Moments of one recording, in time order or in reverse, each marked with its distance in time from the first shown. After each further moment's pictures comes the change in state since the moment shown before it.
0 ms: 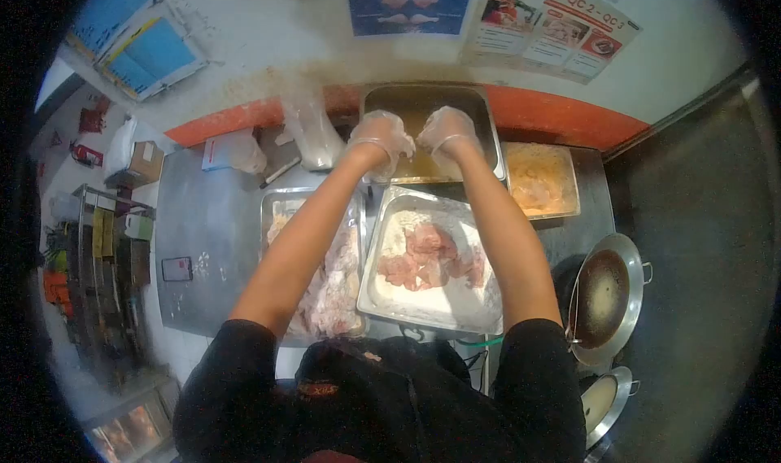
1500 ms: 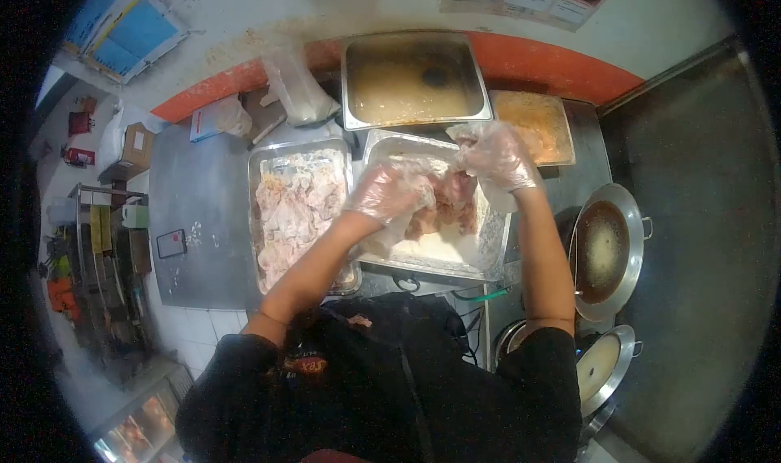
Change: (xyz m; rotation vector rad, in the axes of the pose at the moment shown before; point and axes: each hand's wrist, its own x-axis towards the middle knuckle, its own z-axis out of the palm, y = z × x) left_hand -0.156 0.002 0.160 -1.315 0.033 0.136; right_hand -0.194 0.047 -0.038 0.619 -0.161 0.053
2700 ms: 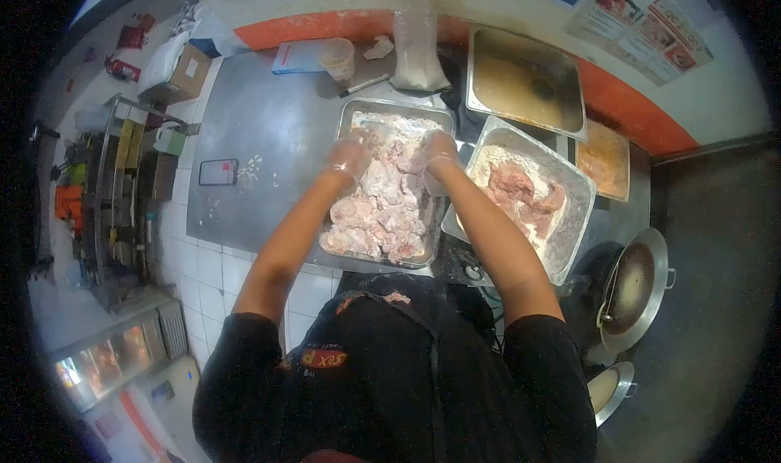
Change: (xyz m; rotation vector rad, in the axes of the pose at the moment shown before) left_hand -0.090 0.047 -0.233 1.253 0.262 -0.181; right_hand 0.136 0.008 0.303 -0.336 -0.085 -0.139
